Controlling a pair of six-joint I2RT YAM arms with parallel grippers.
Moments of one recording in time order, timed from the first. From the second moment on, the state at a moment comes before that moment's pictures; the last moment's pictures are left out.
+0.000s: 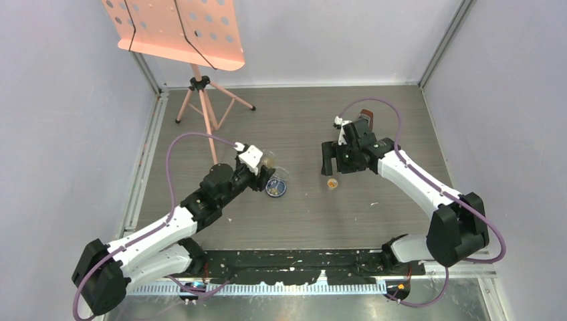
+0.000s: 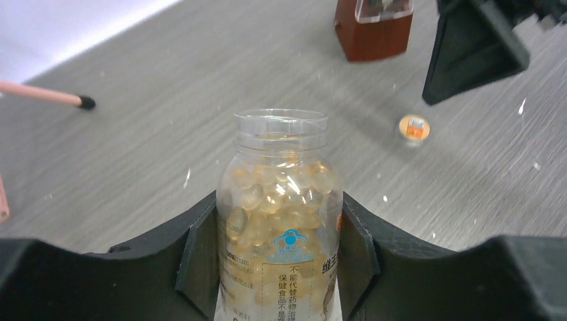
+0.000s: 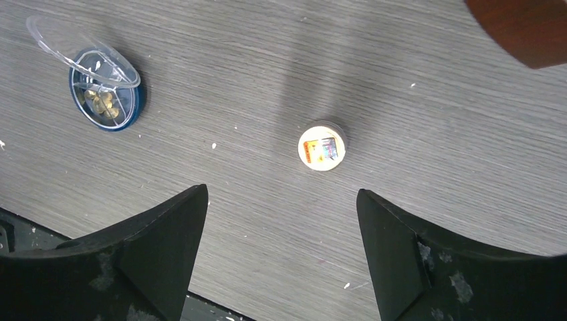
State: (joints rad) left arm -0.76 0.93 0.51 0.22 -0.06 0.06; right arm 0.42 1.37 1.01 -0.61 -0.12 0.26
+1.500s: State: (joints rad) left arm -0.76 0.82 0.51 0.71 0.10 0.05; right arm 0.46 1.68 1.07 -0.67 -0.02 0.23
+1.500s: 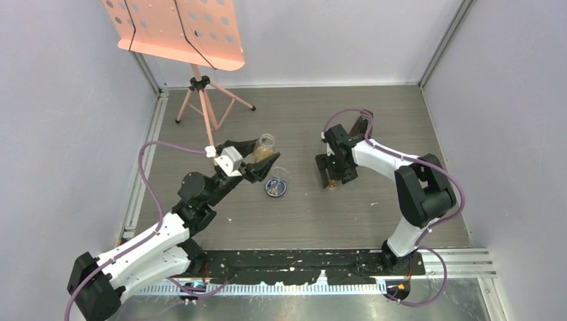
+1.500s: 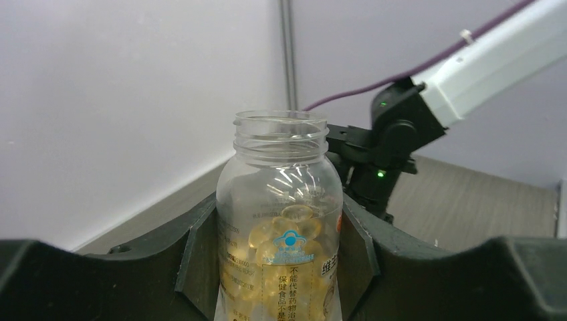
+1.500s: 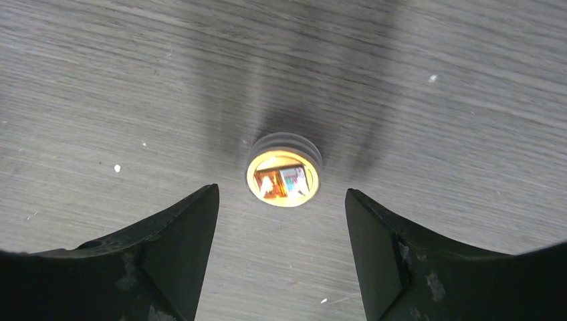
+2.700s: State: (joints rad) left arm -0.72 0.82 0.51 0.45 0.45 0.05; right arm 0.48 1.50 1.37 -0.79 -0.25 0.18
